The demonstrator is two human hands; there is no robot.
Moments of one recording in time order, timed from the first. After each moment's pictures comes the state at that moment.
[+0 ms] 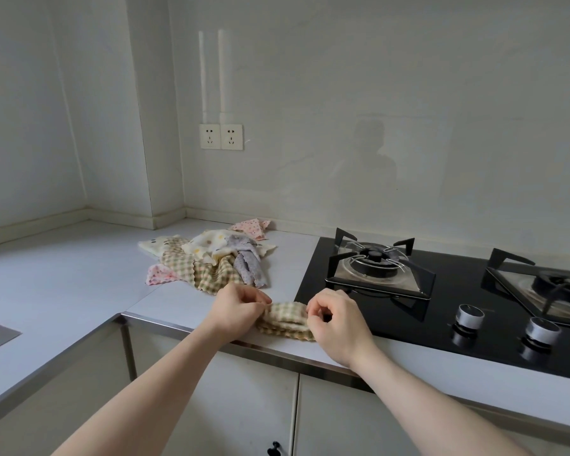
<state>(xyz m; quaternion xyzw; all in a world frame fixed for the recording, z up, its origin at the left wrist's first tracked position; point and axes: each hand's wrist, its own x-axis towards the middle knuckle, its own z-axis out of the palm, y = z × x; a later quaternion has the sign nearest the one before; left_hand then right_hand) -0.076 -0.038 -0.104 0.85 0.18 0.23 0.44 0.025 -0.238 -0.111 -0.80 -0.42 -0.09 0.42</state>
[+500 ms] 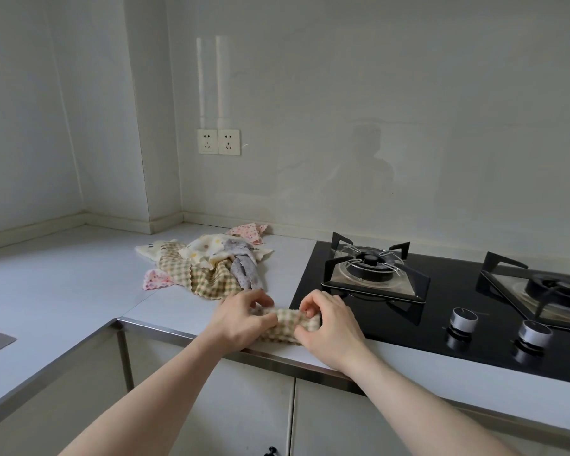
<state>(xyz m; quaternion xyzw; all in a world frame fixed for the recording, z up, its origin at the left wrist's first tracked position) -0.078 -0.049 -0.098 0.92 0.17 0.18 0.31 0.025 -0.233 -0.112 -0.83 -0.41 -0.11 0.36</state>
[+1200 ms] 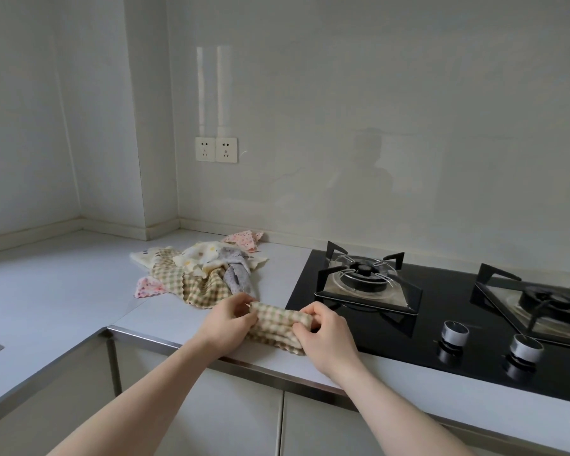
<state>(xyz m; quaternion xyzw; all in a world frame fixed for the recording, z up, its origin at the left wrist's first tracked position) -0.076 -0.045 -0.100 0.86 0.19 0.21 0.42 0.025 -0.238 -0.109 -0.82 -0.31 -0.02 0.47</state>
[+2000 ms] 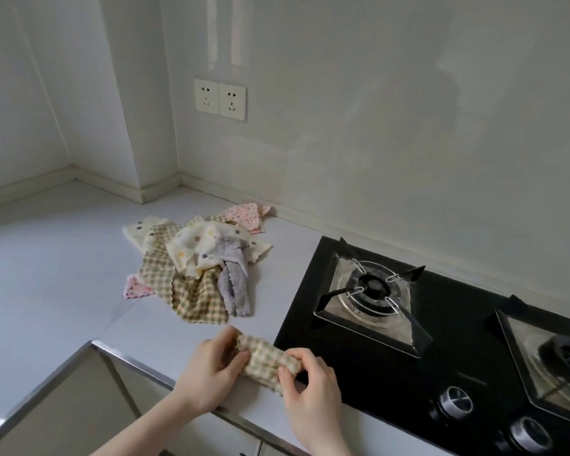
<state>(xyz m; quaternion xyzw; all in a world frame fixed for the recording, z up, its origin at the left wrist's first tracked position) -0.075 -0.052 -0.090 0.86 0.23 0.14 0.43 0.032 -0.236 -0.101 -0.85 -0.27 0.10 0.43</state>
